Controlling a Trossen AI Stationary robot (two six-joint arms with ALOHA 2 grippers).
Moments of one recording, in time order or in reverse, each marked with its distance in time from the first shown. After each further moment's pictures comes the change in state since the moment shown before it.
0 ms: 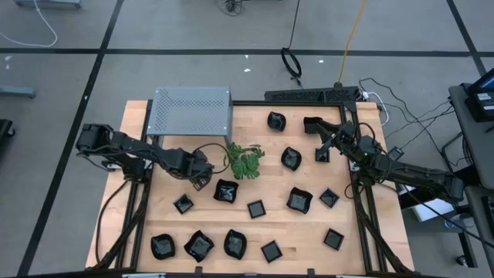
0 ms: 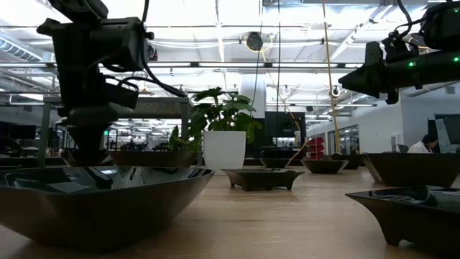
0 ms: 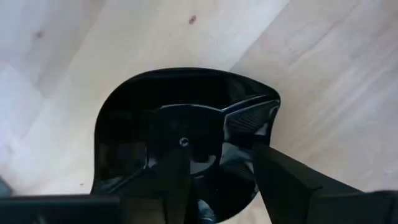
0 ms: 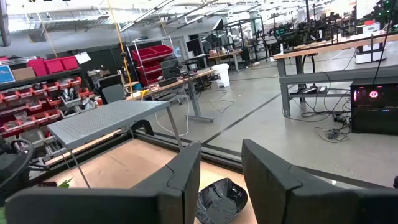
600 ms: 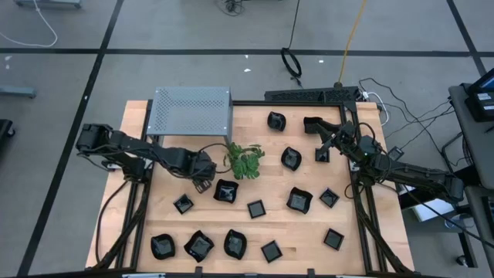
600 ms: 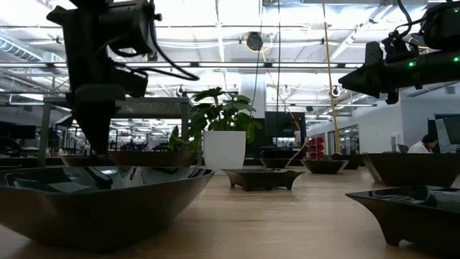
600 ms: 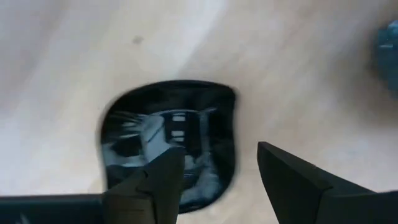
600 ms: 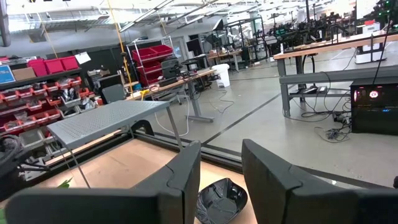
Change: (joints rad) left arm -0.021 -0.002 0.094 -0.030 0.102 0.045; right arm 0.000 0.000 0.000 0.000 0.000 0.000
